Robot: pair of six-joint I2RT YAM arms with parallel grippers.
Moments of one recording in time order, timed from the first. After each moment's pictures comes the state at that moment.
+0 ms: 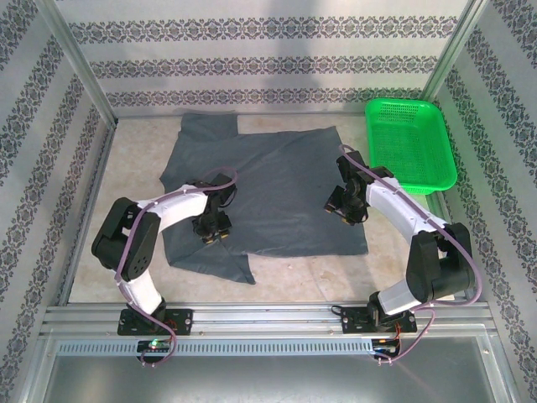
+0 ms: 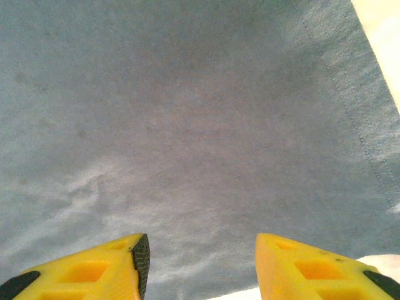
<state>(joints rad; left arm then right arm) -0.47 1.74 1.06 -0.88 0.03 -0.92 0.25 1.50 1.07 -0.92 -0.10 0.83</state>
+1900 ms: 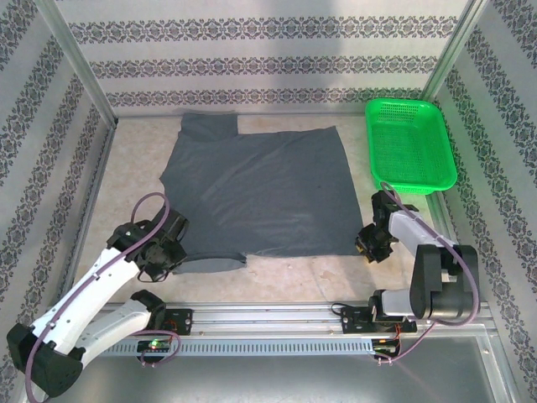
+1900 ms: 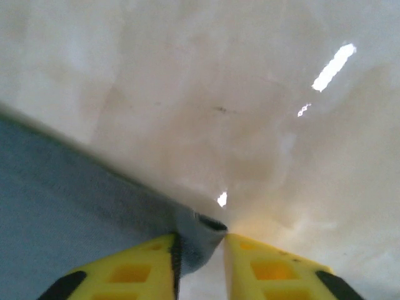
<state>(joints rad) -0.48 0.86 0.80 -1.33 -0.10 -1.16 -0.05 1.37 0.65 -0.83 -0.12 1.01</state>
